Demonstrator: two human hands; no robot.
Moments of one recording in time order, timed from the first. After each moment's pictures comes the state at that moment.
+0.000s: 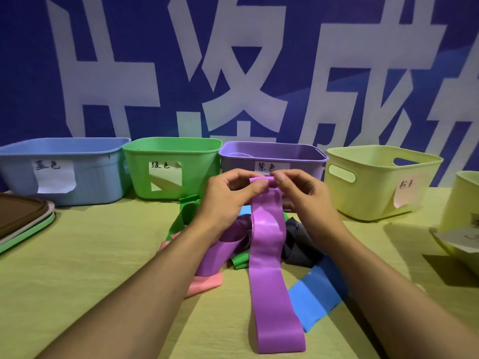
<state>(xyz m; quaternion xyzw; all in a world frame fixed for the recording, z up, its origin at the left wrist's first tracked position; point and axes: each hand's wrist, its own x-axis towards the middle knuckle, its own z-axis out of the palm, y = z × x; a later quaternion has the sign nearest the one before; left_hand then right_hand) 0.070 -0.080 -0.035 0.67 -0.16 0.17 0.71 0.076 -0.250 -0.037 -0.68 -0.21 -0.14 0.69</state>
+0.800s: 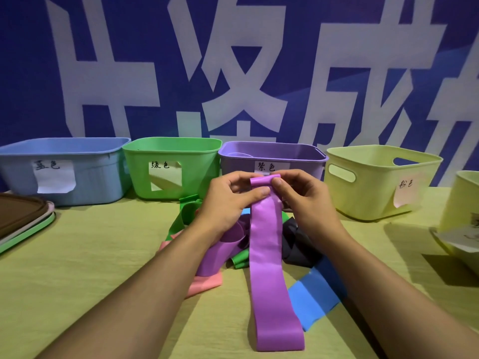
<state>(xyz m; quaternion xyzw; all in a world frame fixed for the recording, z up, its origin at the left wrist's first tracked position) 0.074 -0.079 -0.038 0.69 -0.15 0.15 0.70 0.083 -0.250 -0.042 -0.69 -0.22 -0.18 0.67</state>
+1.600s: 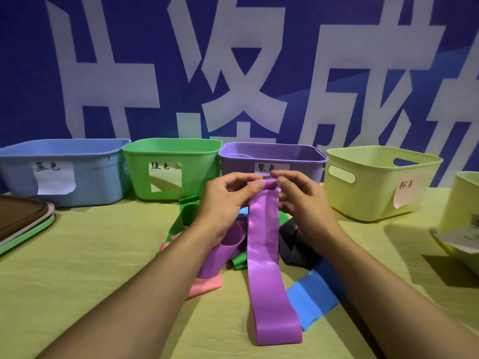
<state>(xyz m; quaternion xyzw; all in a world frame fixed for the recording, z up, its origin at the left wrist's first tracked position) 0.073 -0.082 -0.038 0.63 -0.13 0.15 0.75 0.077 -0.247 -0.039 -0.67 -0.18 -0.12 0.71</state>
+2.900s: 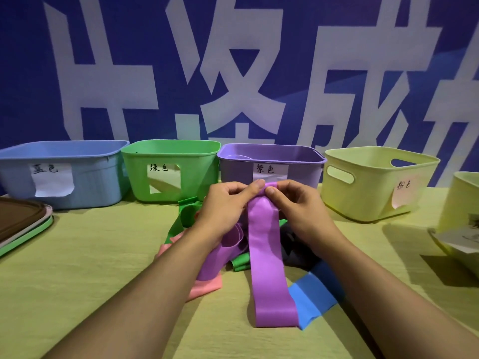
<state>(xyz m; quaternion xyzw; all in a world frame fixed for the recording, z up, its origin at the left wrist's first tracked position) 0.079 -0.080 -0.045 0.72 -0.08 0.14 0.68 0.077 -0.246 -0.043 -0.73 -0.21 -0.13 0.64</state>
